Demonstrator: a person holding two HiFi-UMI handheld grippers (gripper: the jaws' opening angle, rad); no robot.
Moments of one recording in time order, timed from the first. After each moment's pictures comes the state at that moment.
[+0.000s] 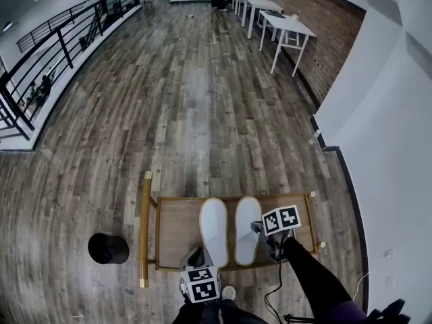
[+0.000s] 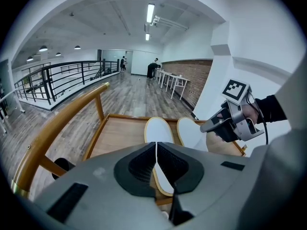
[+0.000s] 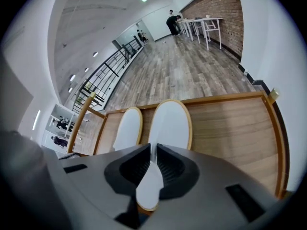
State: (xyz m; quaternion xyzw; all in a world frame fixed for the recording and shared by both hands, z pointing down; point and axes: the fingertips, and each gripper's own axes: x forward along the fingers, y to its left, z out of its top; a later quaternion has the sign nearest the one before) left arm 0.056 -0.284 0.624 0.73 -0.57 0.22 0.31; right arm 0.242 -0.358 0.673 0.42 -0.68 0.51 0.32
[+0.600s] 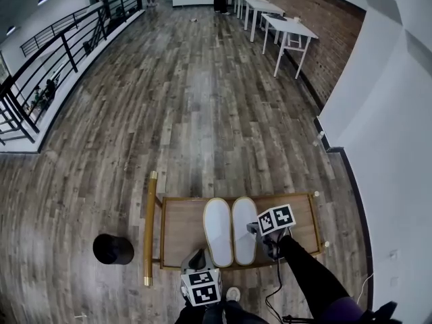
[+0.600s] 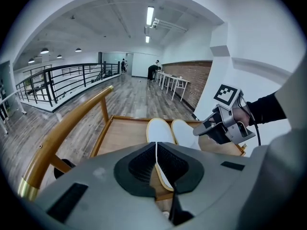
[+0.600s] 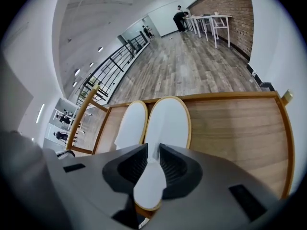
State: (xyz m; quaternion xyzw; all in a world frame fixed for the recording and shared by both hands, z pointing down) left arm 0.044 -0.269 0.616 0.72 -0.58 0.22 0.30; right arm 0.217 -0.353 0.689 0.38 -0.70 0.50 0.34
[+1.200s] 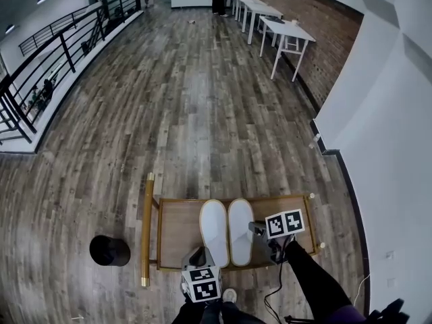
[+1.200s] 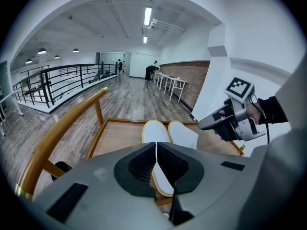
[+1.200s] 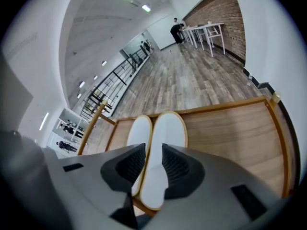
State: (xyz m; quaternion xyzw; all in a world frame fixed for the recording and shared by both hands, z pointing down) left arm 0.059 -0.281 0.618 0.74 -0.57 0.21 0.30; right arm 0.230 -0.357 0.645 0.41 -0.72 0.48 0.27
